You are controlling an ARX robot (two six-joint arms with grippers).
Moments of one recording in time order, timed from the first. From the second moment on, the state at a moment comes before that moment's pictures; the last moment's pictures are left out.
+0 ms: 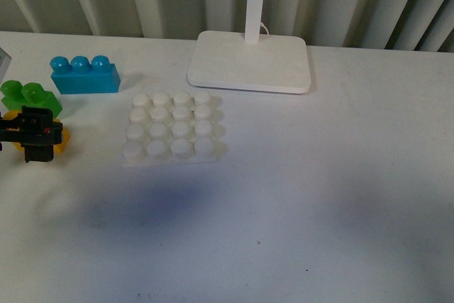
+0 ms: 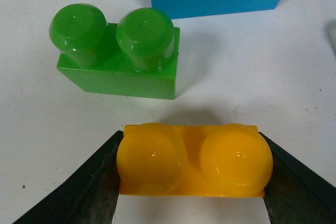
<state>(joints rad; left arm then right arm) 0.07 2.11 0.61 0.85 0.07 0.13 0.00 0.00 0.01 0.00 0.00 0.00</state>
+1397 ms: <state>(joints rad) -0.49 1.98 0.72 0.63 -0.34 -0.31 0.00 0.00 0.01 0.00 0.00 0.00</state>
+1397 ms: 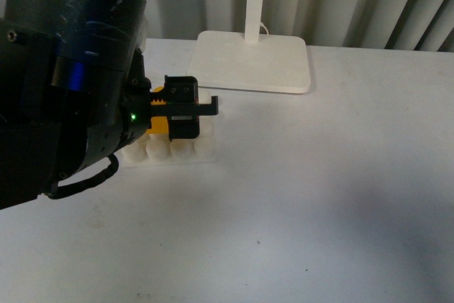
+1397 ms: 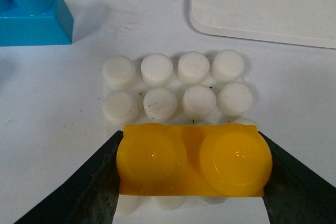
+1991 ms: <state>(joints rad) -0.49 2.07 0.80 0.61 -0.36 -0.31 0.00 0.00 0.01 0.00 0.00 0.00</state>
